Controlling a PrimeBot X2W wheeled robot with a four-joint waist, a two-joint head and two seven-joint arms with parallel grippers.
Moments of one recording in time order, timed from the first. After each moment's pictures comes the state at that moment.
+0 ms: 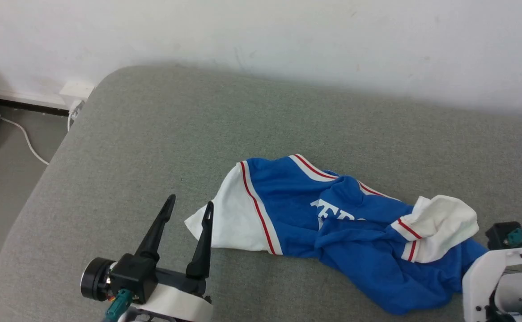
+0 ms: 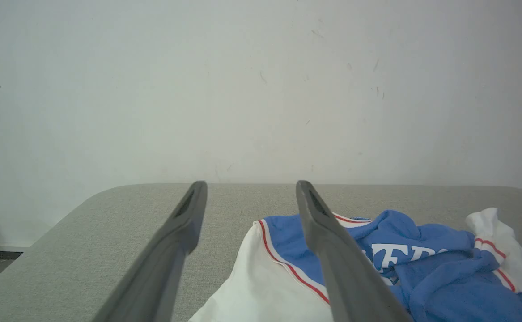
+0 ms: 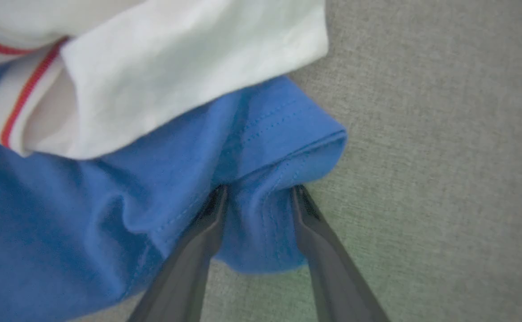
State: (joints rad) left arm 0.03 0.10 -0.19 -0.05 -0.11 -0.06 -0.26; right arm -0.05 -0.25 -0.07 0.29 0.20 0.13 0.63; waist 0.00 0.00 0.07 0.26
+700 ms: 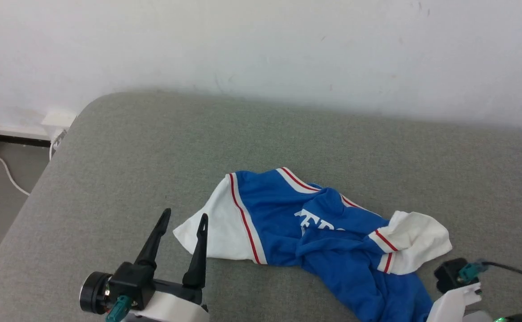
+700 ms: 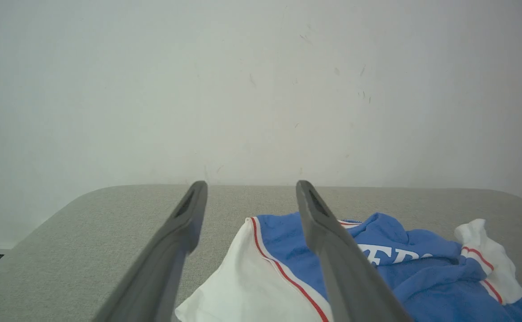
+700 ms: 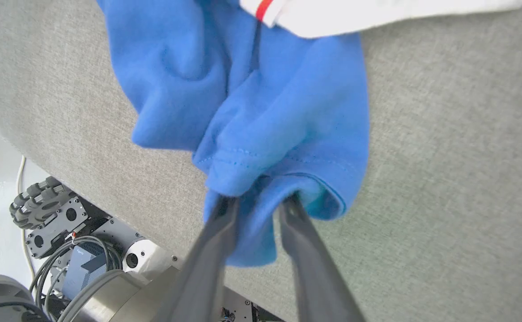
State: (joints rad) left arm 0.06 0.06 -0.14 0.00 -0.09 -0.08 -0.26; right arm 0.17 -0.25 0.11 -0.09 0.42 0.13 0.91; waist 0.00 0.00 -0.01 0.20
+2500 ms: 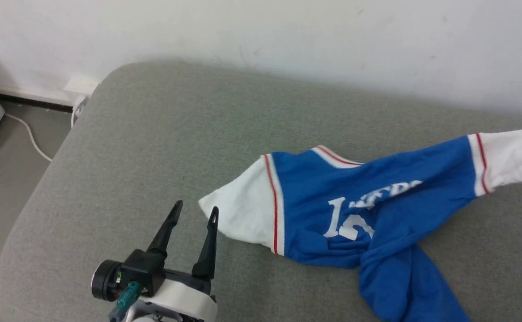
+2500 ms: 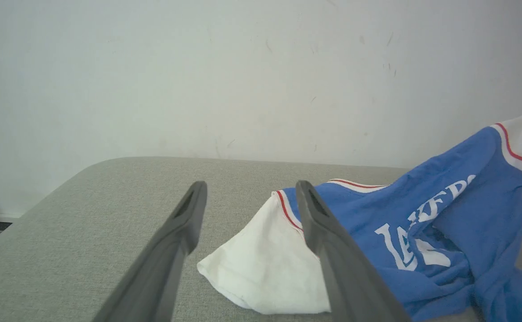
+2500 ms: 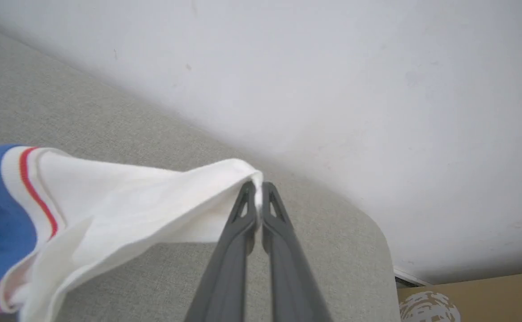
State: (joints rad) left arm 0.00 0.05 -0.16 0.06 -0.10 -0.10 -0.26; right arm -0.45 -0.59 0.02 0.38 0.15 0.13 0.36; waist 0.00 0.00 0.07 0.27
